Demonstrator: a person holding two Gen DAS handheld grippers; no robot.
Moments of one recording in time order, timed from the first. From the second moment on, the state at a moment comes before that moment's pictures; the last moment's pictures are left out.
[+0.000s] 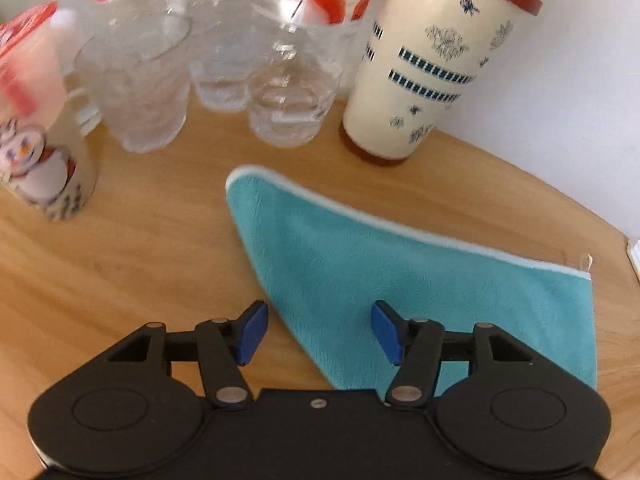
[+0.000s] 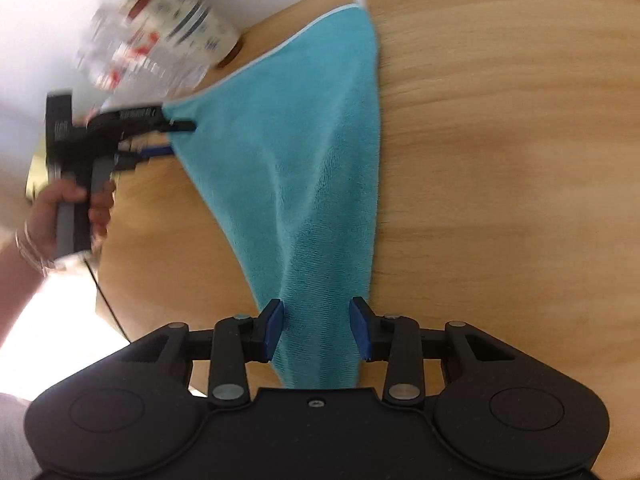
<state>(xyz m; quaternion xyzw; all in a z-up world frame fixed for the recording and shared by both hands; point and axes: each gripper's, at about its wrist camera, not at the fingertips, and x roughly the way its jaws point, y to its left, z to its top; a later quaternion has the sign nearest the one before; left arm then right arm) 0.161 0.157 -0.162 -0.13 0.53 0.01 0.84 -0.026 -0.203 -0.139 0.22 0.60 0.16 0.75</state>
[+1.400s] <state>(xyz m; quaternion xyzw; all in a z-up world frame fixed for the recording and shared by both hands) 0.106 0.161 -0.138 -0.09 0.54 -0.03 0.84 -0.057 -0.309 -0.122 0.14 0.54 -0.04 0.83</state>
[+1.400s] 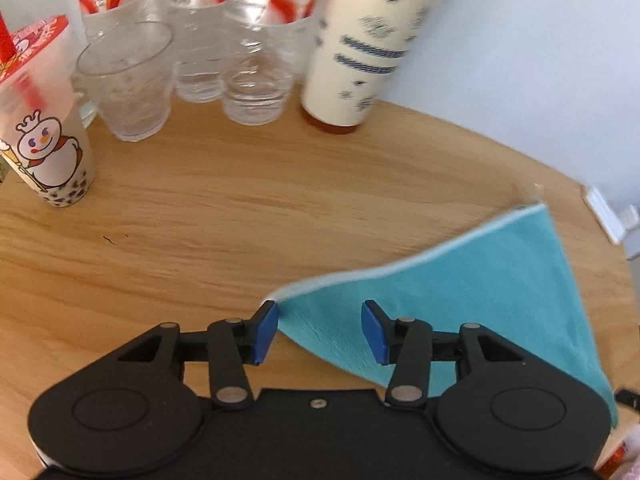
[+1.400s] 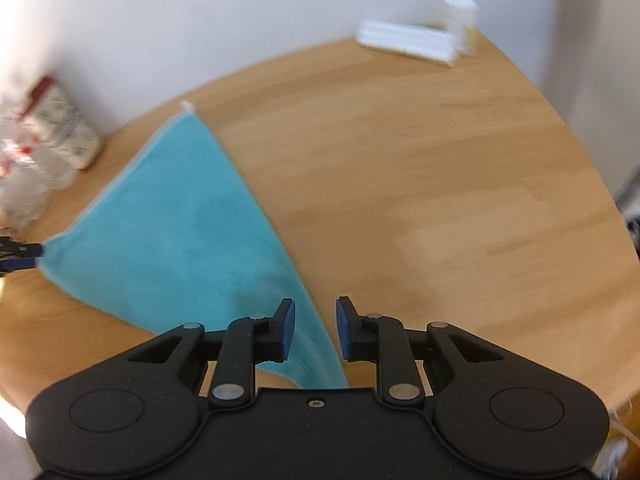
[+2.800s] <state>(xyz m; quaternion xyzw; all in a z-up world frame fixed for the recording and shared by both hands) 0.118 0.053 -0.159 0.14 0.52 -0.15 0.83 -0.104 -0.285 -0.111 -0.08 0.54 0.03 0.84</state>
